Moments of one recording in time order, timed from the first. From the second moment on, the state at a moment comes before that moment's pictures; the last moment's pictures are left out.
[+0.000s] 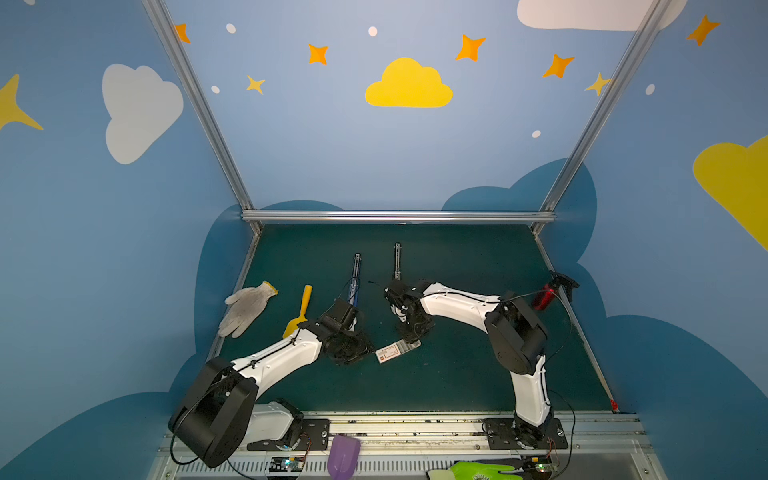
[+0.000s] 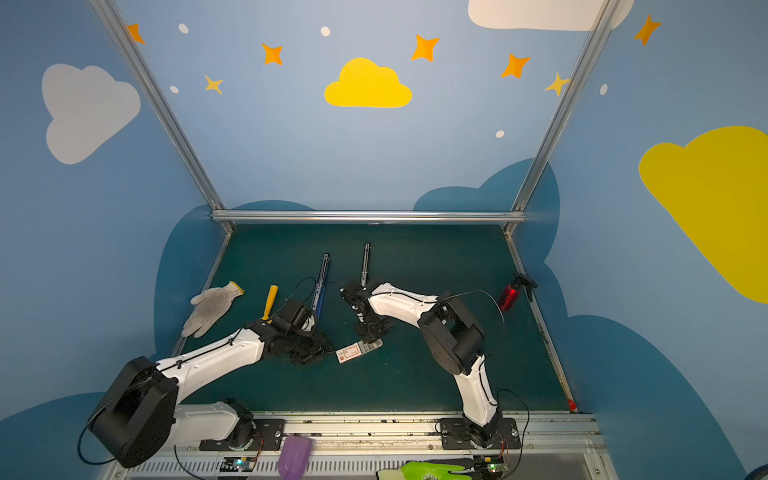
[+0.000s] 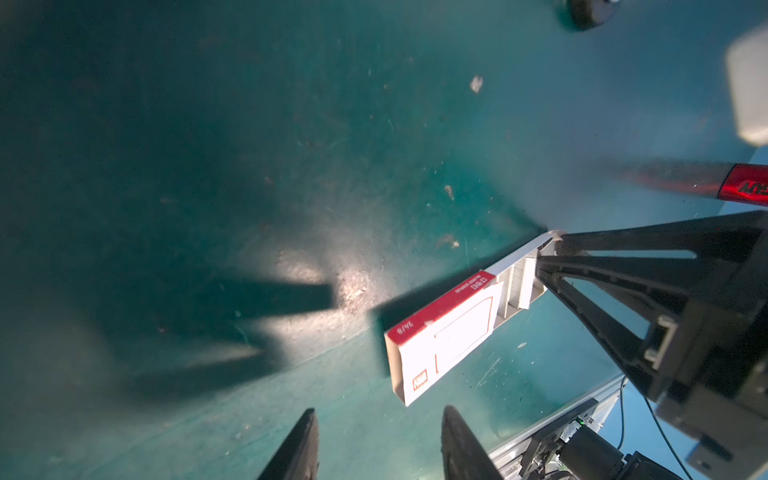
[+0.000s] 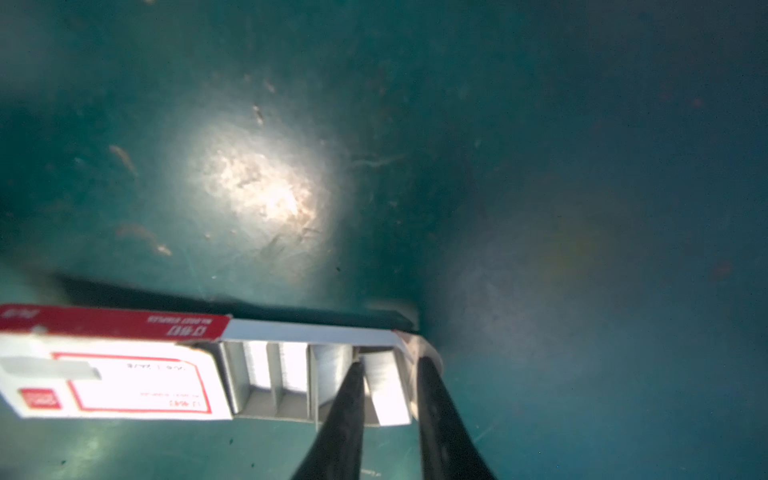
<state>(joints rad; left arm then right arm) -0.54 1.30 0.62 -0.45 0.36 -0.91 0.90 2.04 1.48 -1.00 0.01 0.26</state>
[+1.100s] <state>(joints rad) -0.54 1.30 0.62 -0.46 0.36 -0.91 0.89 1.91 1.47 -1.03 -0.03 0.28</state>
